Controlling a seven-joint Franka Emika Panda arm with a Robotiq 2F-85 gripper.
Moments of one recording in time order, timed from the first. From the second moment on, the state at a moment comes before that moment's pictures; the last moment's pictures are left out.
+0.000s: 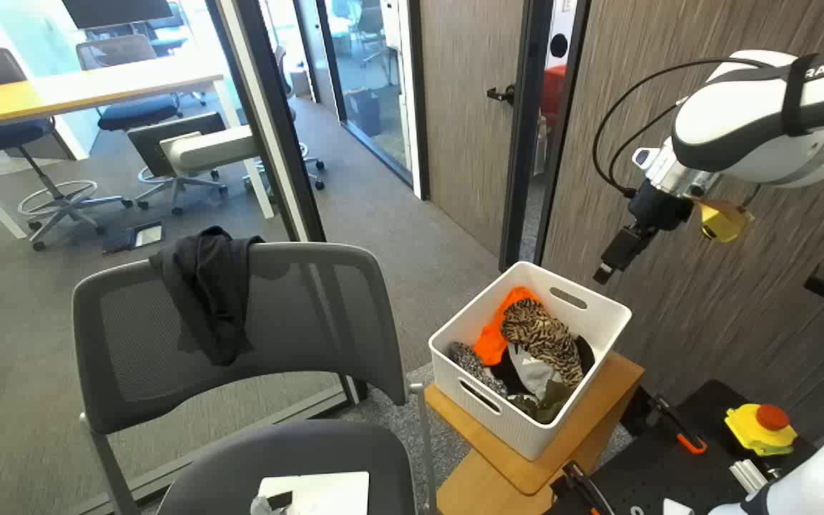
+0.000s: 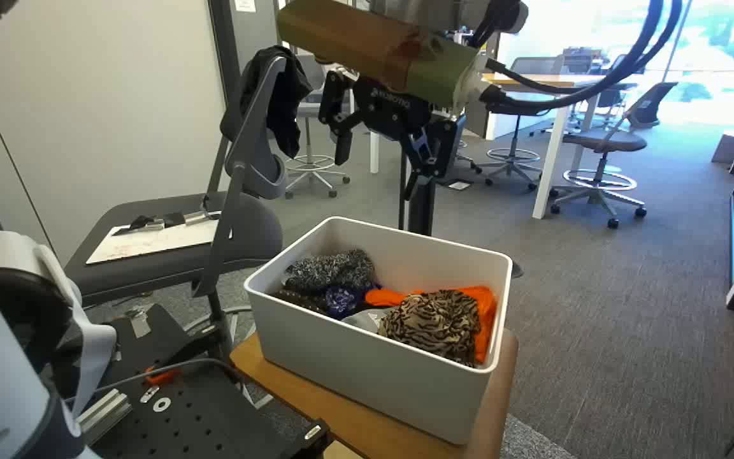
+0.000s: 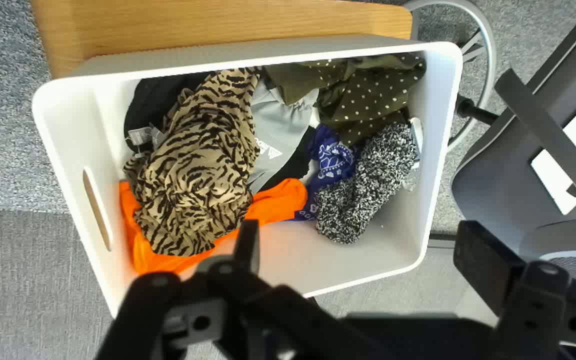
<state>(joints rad) 0.09 -0.54 -0.39 -2.69 0.17 2.19 -0.60</state>
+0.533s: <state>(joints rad) 0.08 -0.54 -0.38 -2.69 0.17 2.19 -0.60</state>
